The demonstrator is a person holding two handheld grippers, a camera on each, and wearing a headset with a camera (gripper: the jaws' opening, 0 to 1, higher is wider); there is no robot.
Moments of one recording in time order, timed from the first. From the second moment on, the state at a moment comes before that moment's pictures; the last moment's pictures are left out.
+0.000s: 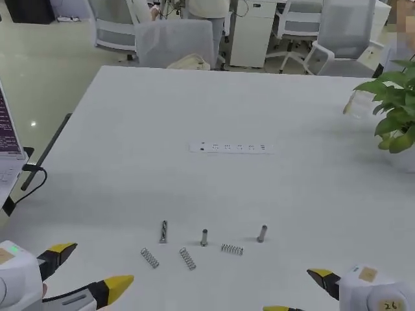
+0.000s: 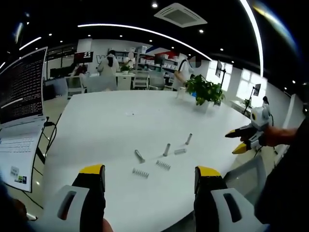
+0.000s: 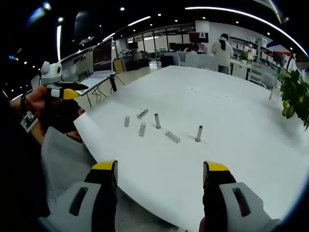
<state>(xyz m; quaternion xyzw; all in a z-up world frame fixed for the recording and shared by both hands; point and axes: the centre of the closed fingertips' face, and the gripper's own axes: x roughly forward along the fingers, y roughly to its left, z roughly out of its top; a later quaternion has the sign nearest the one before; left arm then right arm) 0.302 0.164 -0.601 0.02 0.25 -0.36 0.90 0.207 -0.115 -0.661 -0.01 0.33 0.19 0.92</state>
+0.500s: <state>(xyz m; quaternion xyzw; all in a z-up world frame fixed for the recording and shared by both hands) 0.305 0.163 -0.599 0.02 0.25 -0.36 0.90 0.216 -0.114 -0.661 0.00 0.33 0.20 0.92</state>
